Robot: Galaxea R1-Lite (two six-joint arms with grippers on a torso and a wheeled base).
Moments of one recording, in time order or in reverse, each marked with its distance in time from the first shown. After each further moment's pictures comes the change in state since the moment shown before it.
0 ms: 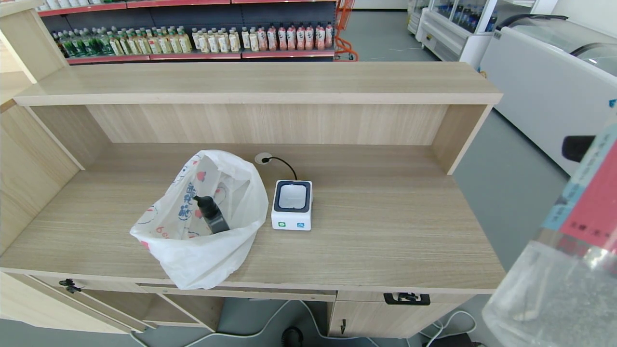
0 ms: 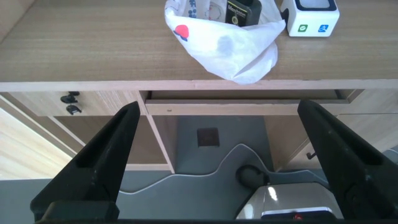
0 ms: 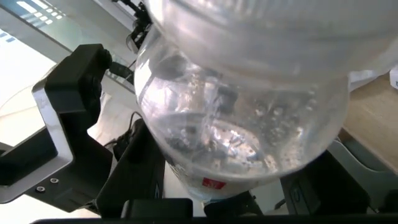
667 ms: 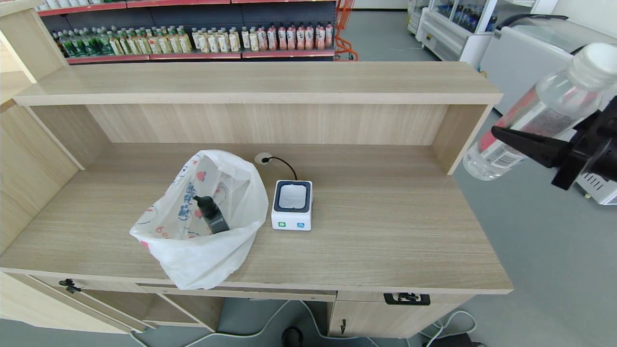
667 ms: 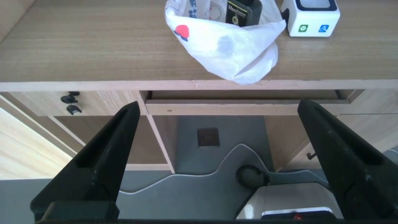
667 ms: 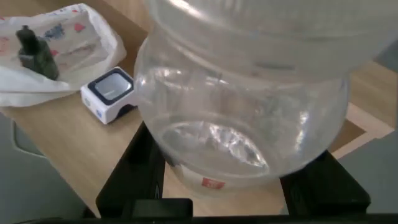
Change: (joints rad) left arm 0.000 0.000 0.000 0.000 0.000 0.000; right arm -0.578 0.232 0.281 -0.609 -0.189 -0.866
